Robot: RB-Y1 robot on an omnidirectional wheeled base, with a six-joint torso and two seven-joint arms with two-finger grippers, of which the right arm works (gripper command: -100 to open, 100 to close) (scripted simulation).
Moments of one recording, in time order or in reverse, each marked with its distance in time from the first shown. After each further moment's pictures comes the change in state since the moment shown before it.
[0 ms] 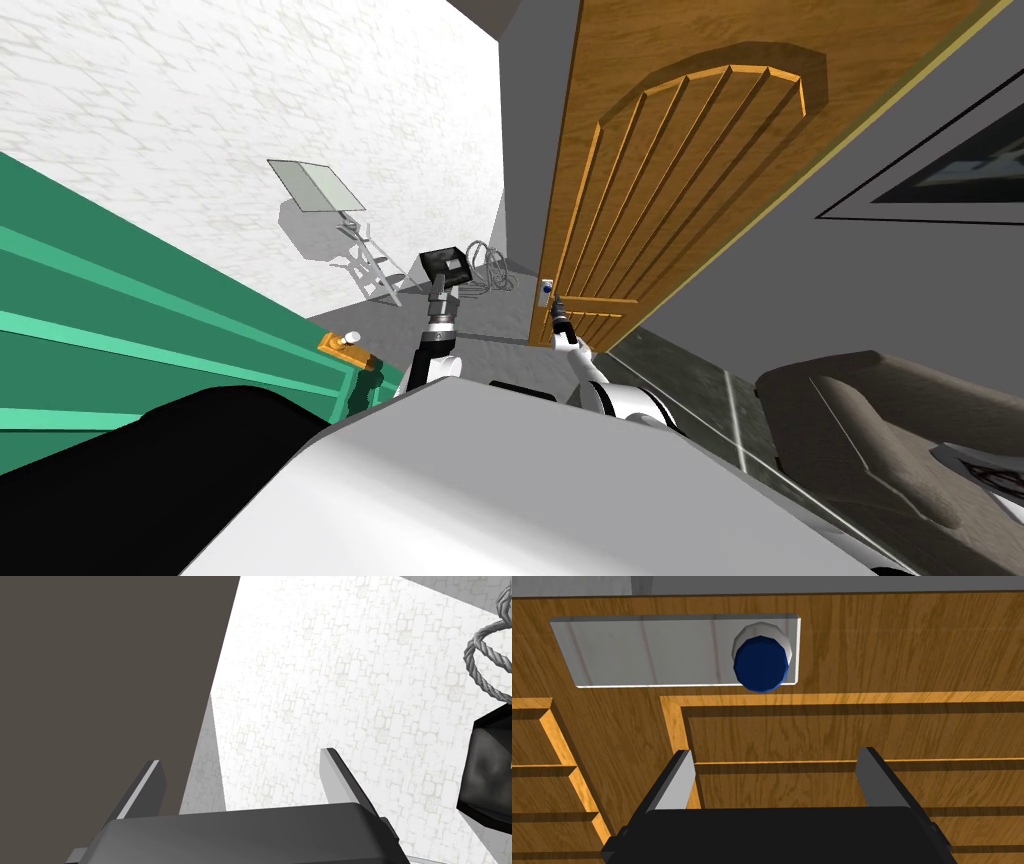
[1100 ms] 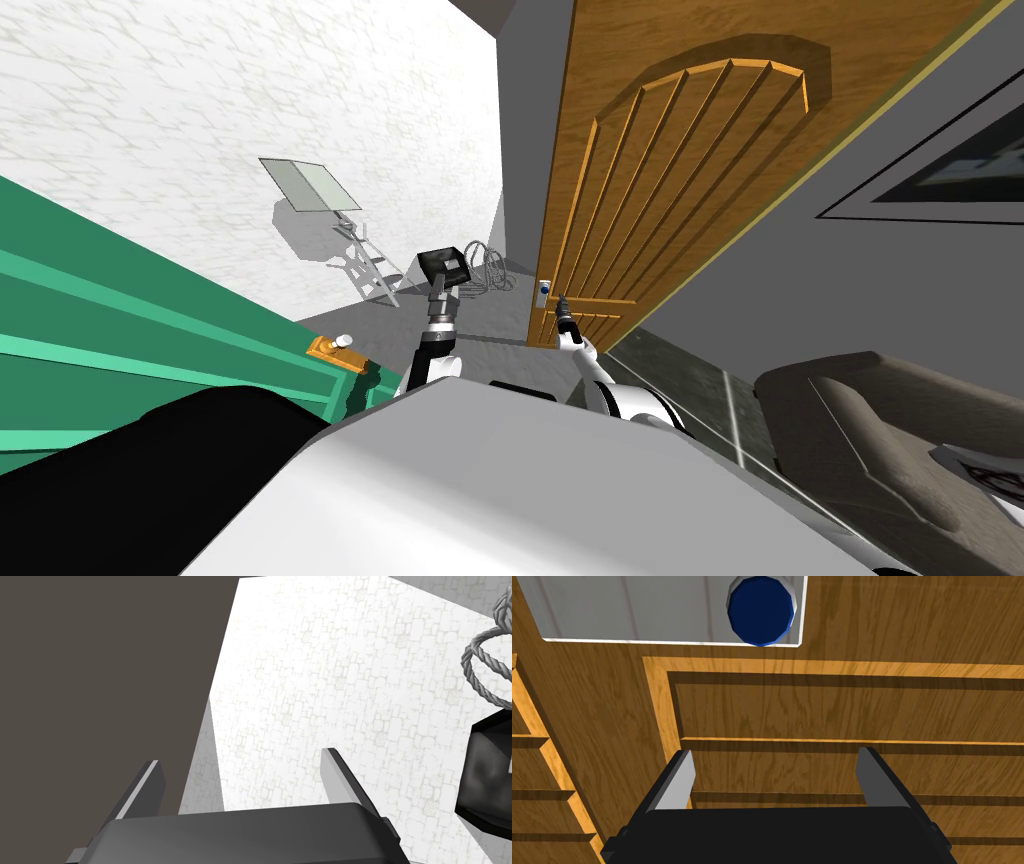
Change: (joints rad) arm 0.003 -0.041 -0.001 -0.008 0.000 0.005 0.004
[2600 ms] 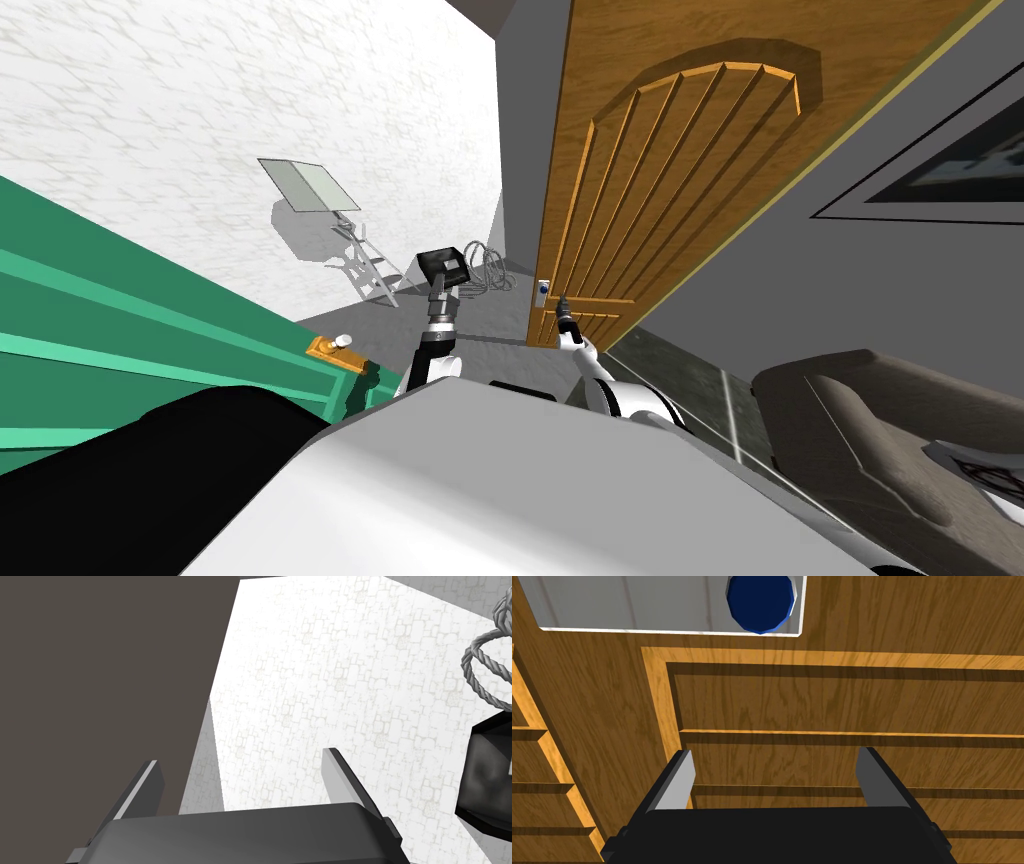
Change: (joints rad) arm -0.020 -0.006 -0.006 0.039 -0.006 -0.021 0.003
